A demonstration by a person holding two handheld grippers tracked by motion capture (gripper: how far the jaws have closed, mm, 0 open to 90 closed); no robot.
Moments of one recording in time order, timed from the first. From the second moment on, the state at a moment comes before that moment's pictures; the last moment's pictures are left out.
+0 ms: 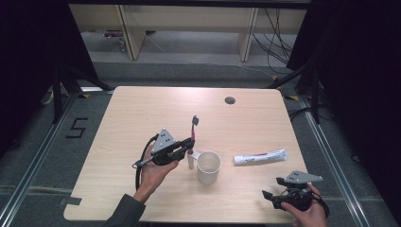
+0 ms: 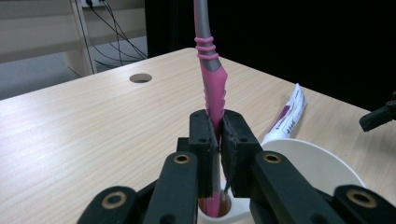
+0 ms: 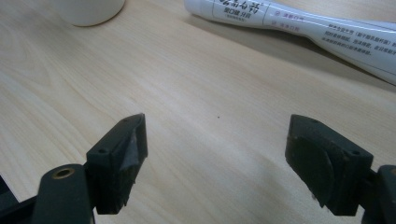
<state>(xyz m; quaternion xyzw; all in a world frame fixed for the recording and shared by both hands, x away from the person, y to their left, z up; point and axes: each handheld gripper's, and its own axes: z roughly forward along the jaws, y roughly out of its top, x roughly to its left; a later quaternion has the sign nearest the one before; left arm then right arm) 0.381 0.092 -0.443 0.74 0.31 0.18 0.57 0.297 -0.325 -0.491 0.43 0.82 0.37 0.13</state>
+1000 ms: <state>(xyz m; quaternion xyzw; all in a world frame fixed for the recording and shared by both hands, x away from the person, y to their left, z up) 0.376 0.100 -0.451 0.75 0.33 0.17 0.55 0.297 -0.325 -0.491 0.42 0.82 0.36 0.13</state>
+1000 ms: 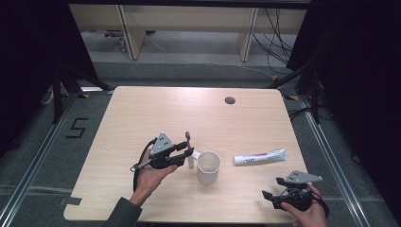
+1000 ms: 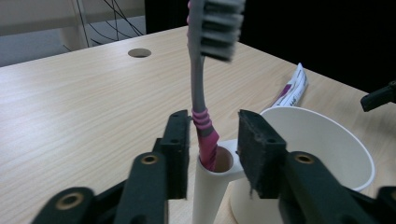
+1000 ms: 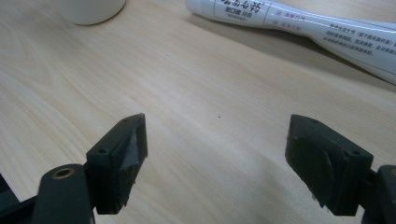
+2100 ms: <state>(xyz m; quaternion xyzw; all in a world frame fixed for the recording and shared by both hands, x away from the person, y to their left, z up) 0.325 0.131 -0.456 0.76 0.35 0.15 0.52 0.298 -0.324 -0.491 0.42 0.82 0.37 0.13</state>
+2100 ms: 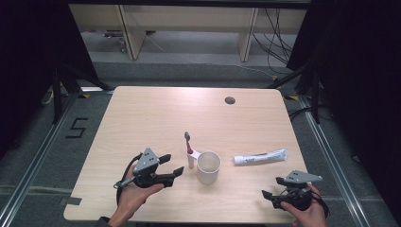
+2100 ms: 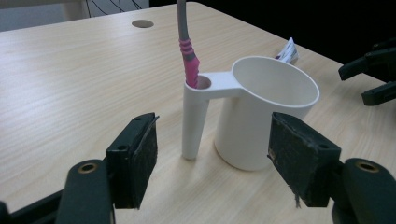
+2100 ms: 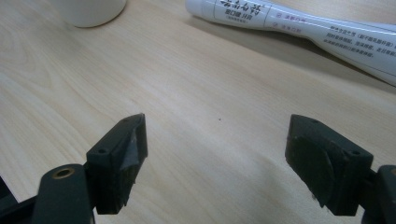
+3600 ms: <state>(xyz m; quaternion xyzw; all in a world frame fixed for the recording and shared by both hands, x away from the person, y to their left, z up) 0.272 0.154 -0.502 0.80 0.36 0.13 0.46 0.299 -0.323 -0.490 0.42 0.82 0.37 0.13</state>
